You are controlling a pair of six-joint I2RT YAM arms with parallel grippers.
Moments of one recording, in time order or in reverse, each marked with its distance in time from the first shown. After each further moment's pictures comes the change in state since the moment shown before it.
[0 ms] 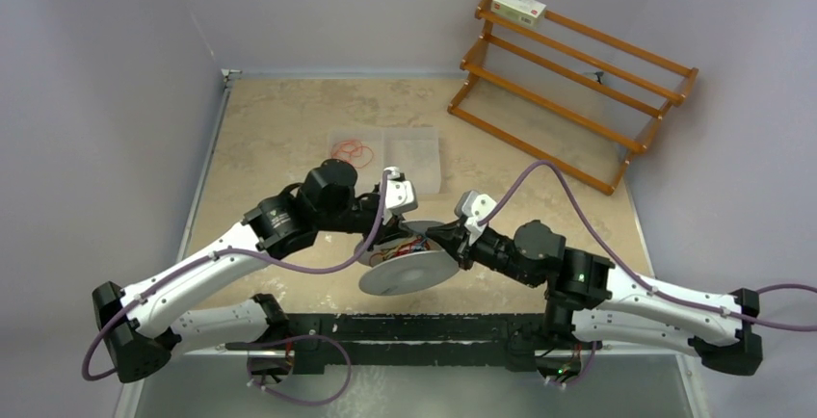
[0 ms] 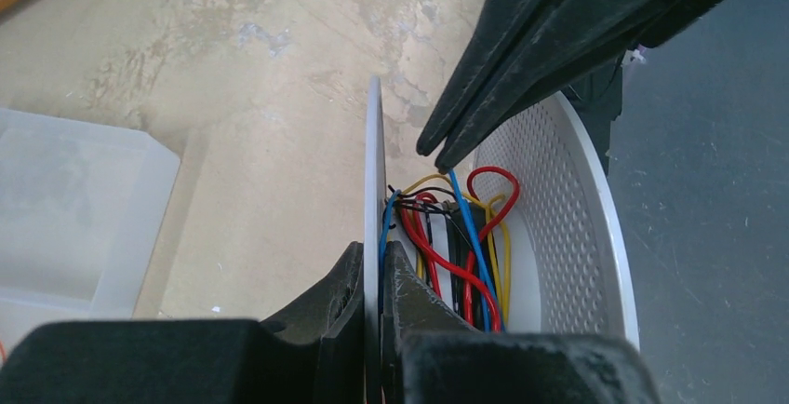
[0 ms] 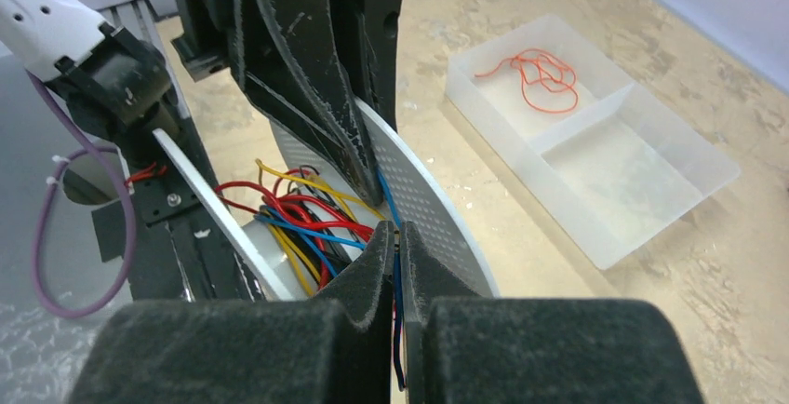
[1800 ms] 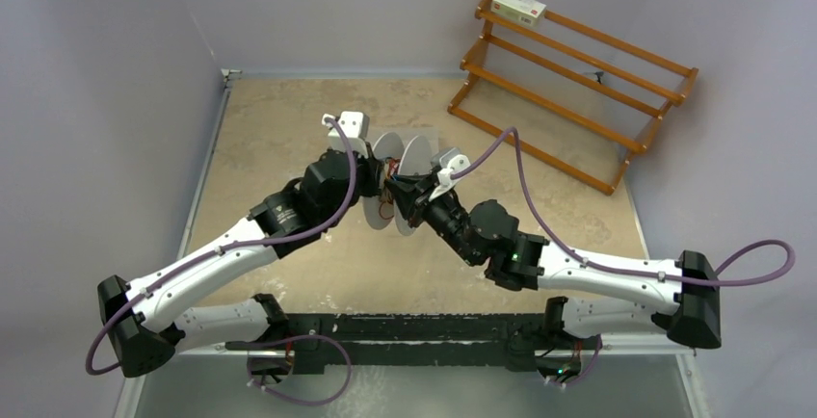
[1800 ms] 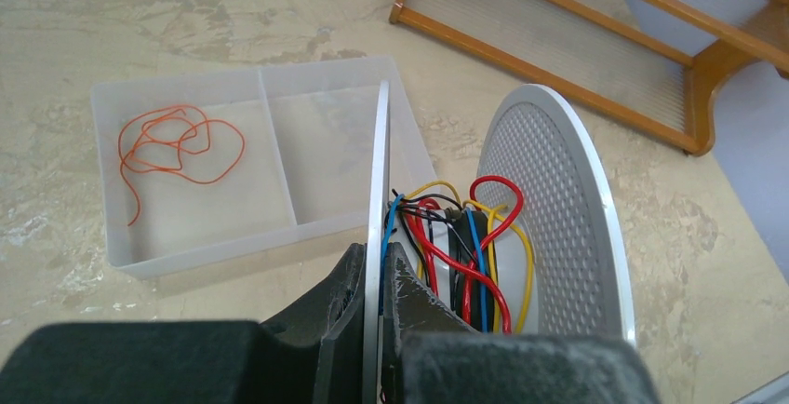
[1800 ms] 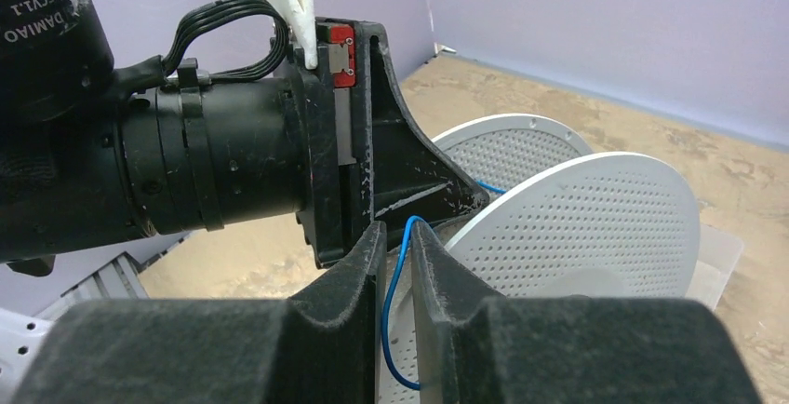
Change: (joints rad) left arm -0.002 0.046 0.029 0.177 -0.975 -0.619; right arm -0.002 0.404 0.138 0.529 0.266 0.126
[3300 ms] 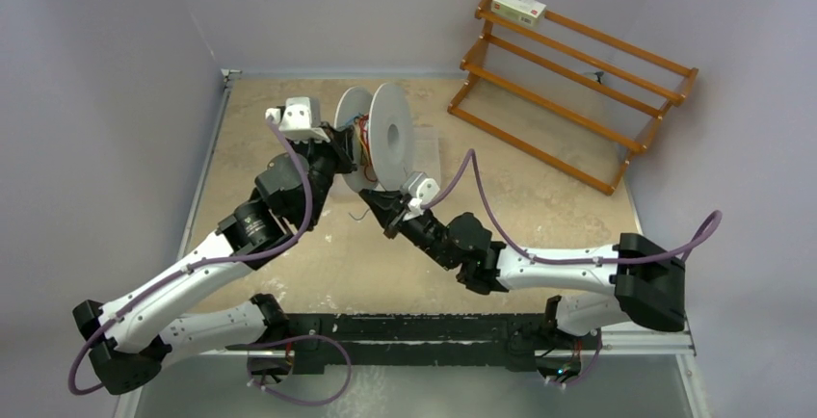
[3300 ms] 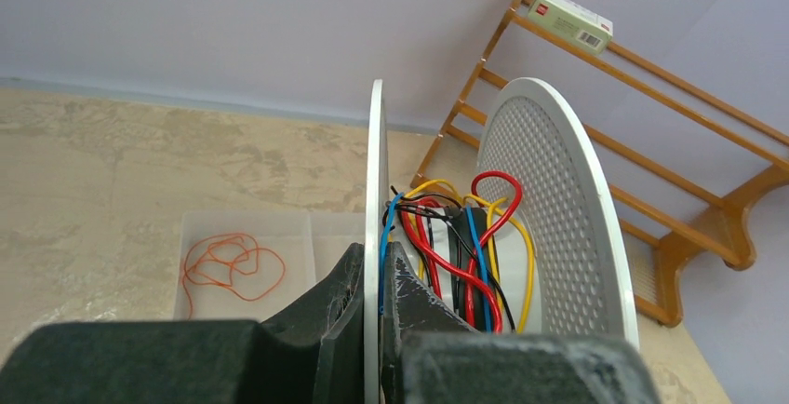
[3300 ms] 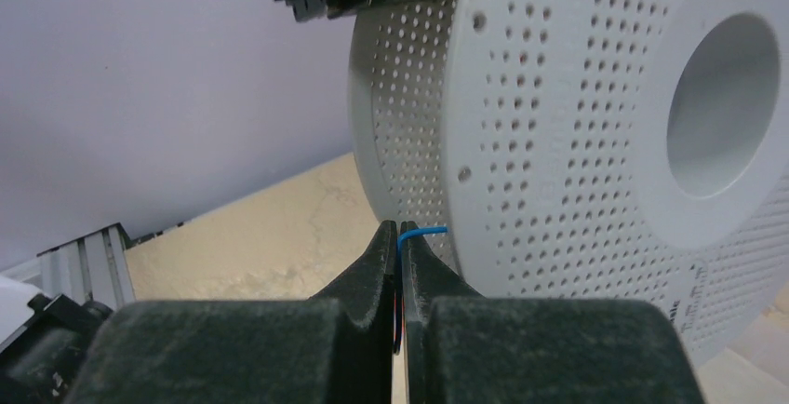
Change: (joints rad) left arm 0.003 -0.136 0.006 0.213 -0.168 0.119; right arm -0.001 0.237 -0.140 0.501 -0.172 -0.163
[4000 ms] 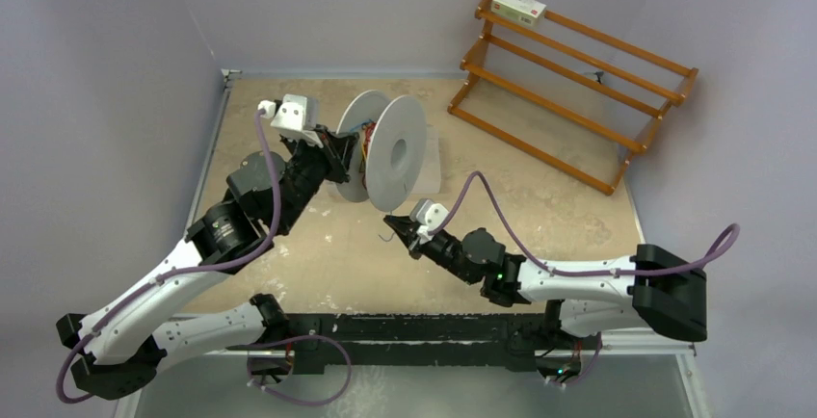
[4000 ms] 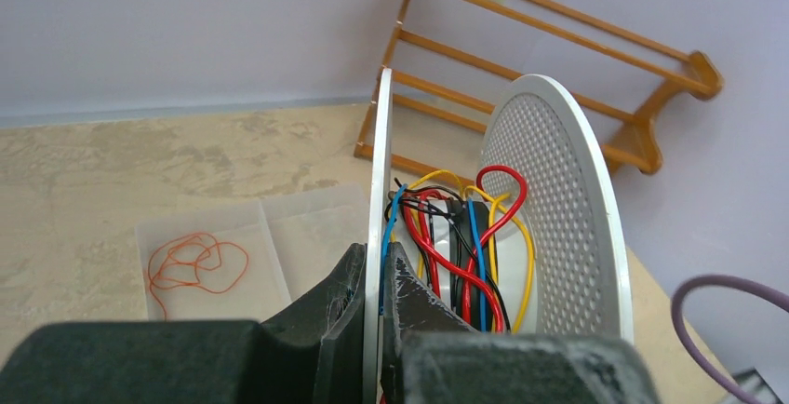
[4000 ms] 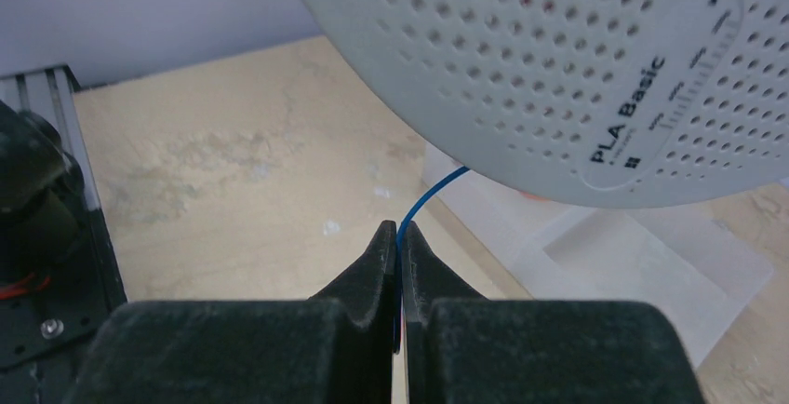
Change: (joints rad) left arm -0.006 -0.056 0.146 -0.232 0.223 0.042; right arm 0.000 -0.140 -0.201 -0.171 -0.046 -0.085
